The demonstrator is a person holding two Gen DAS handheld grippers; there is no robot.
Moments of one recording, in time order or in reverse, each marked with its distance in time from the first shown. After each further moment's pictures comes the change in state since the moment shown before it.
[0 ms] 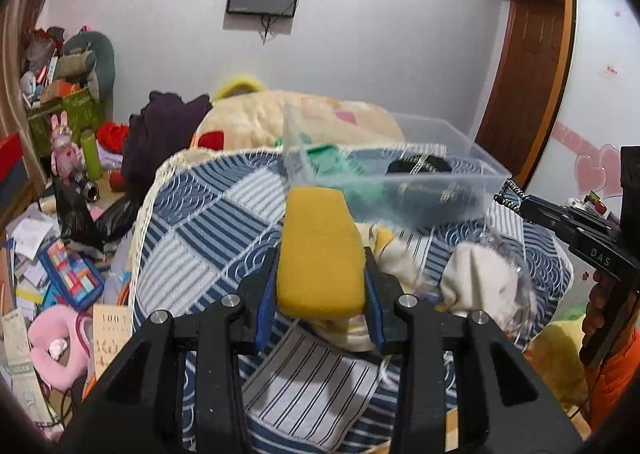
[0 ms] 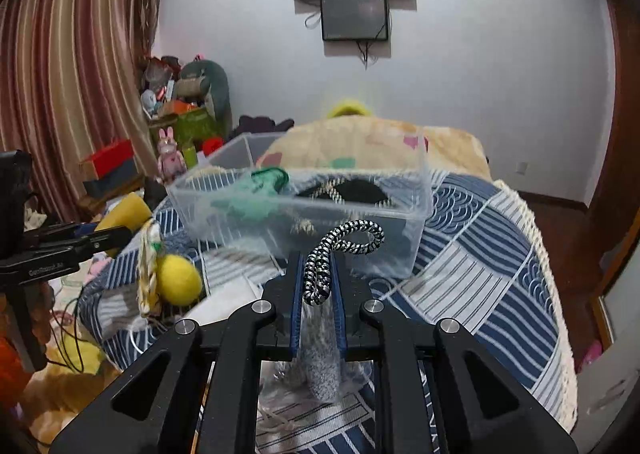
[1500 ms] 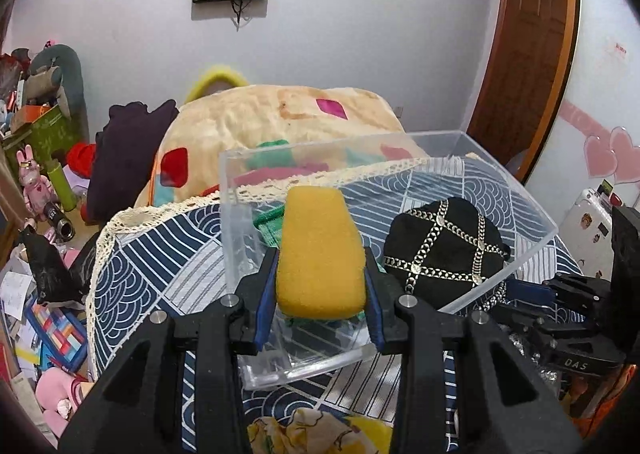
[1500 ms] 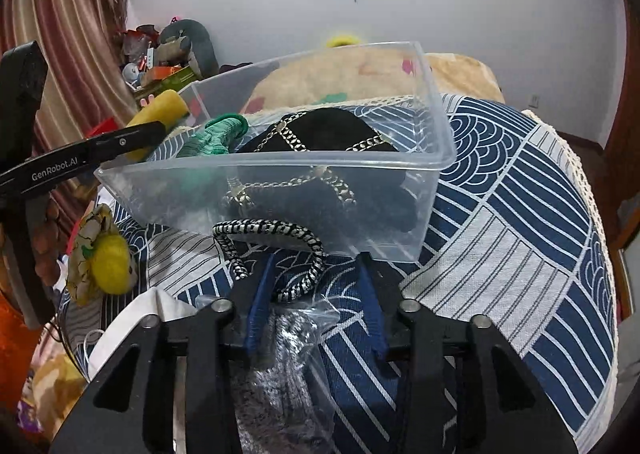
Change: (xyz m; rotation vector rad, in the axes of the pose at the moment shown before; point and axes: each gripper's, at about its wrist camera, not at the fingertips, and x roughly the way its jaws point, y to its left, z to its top) left arm 0.113 -0.020 0.079 0.079 0.106 -0.010; right arm 0.086 -0.038 -0.004 0.113 0.246 0.057
